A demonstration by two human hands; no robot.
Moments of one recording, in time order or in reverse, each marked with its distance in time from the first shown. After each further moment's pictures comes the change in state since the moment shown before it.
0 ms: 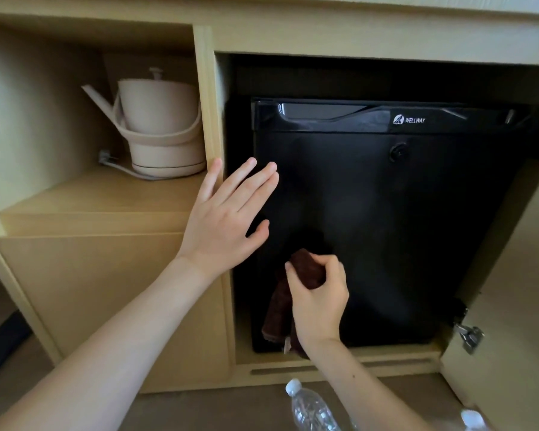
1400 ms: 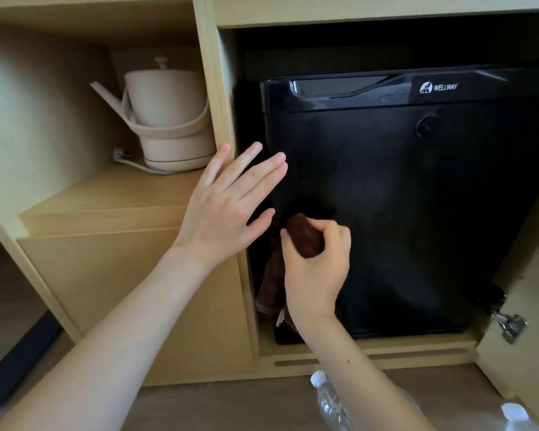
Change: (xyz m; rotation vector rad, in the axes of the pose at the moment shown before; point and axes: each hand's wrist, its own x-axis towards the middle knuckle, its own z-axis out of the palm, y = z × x) left_hand -0.002 -0.024 -0.005 0.044 -0.007 0.116; right_hand 0.000 -0.025 0.040 0.078 0.087 -0.127
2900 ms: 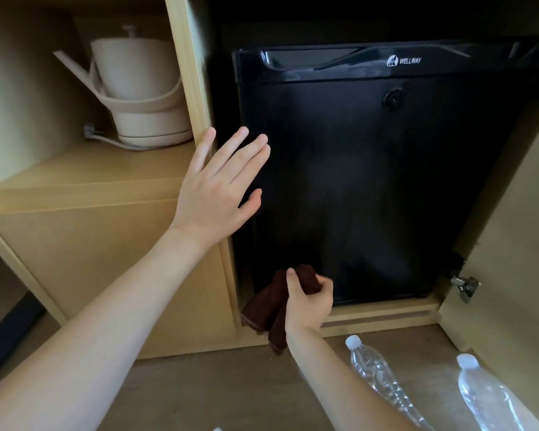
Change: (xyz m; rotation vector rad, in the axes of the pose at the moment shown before) left_hand -0.005 0.024 0.012 0.020 0.036 -0.034; right_hand -0.055 0.094 -0.033 0.035 0.209 0.651
